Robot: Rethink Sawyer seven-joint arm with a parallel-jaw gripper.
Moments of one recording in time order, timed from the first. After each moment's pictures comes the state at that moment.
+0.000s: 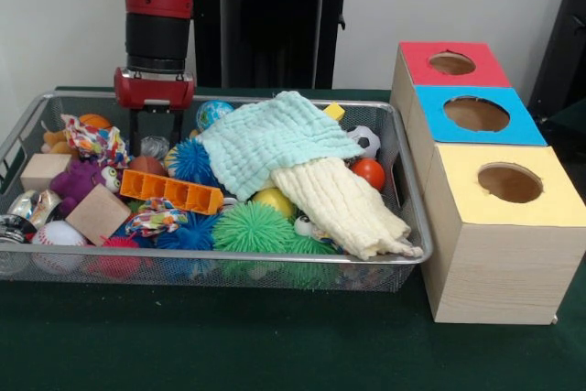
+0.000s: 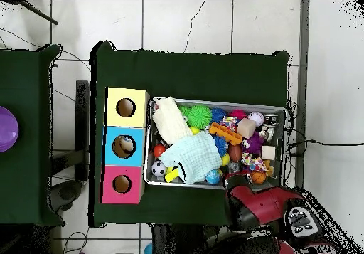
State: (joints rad) arm -0.53 -0.43 -0.11 1.76 -1.02 -0.25 1.84
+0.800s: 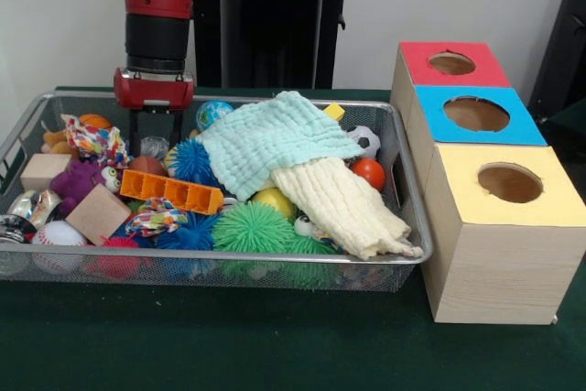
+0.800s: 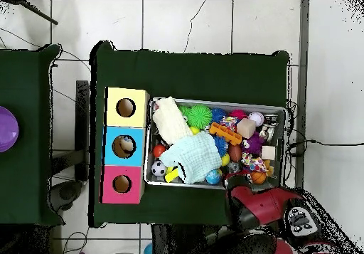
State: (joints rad) arm -0.53 -0.42 -0.12 1.76 -1.01 -0.27 1.84
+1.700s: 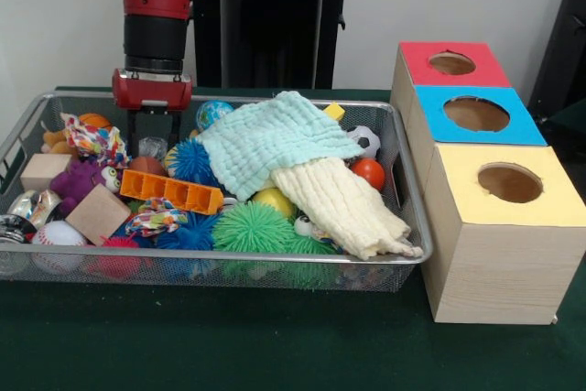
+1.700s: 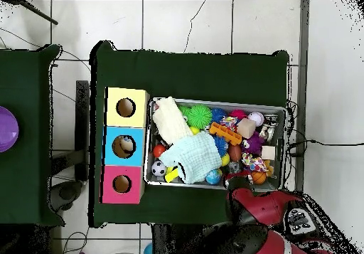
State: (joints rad) arm -0.51 -0.38 -0.18 1.75 -0.97 -0.36 1.84
